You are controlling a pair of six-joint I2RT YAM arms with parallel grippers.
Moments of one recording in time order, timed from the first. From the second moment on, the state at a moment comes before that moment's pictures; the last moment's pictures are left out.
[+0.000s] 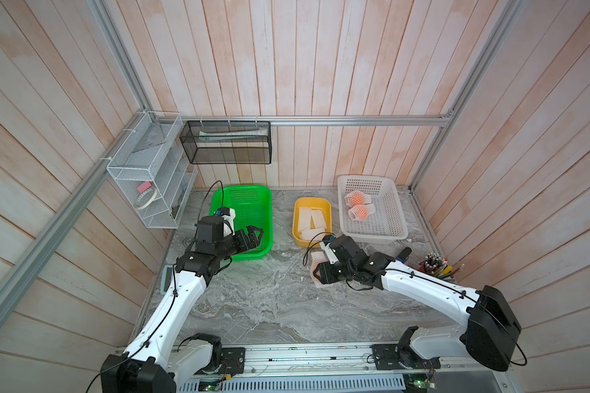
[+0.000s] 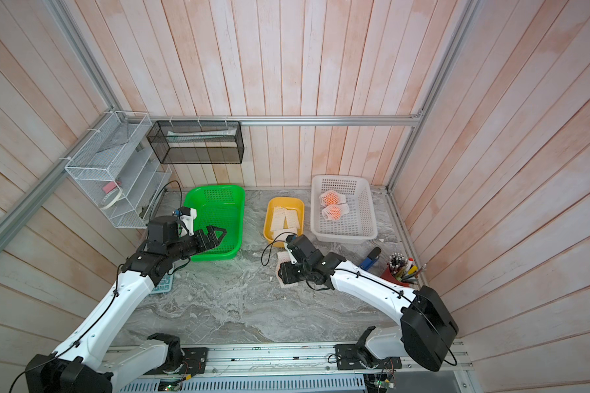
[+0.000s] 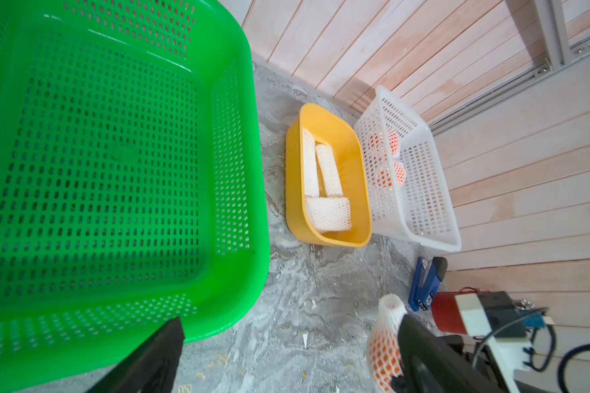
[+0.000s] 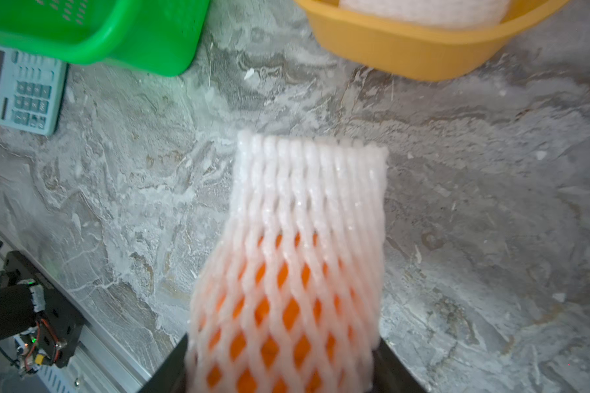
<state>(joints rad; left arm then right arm) -0.18 1.05 0.88 -0.43 0.36 -0.51 0.84 1.36 0.89 -0.47 -0.08 0.51</state>
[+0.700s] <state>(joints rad) -0.29 0.74 0.55 -0.44 0.47 -0.74 0.97 1.51 0.83 -0.42 -0.03 0.55</state>
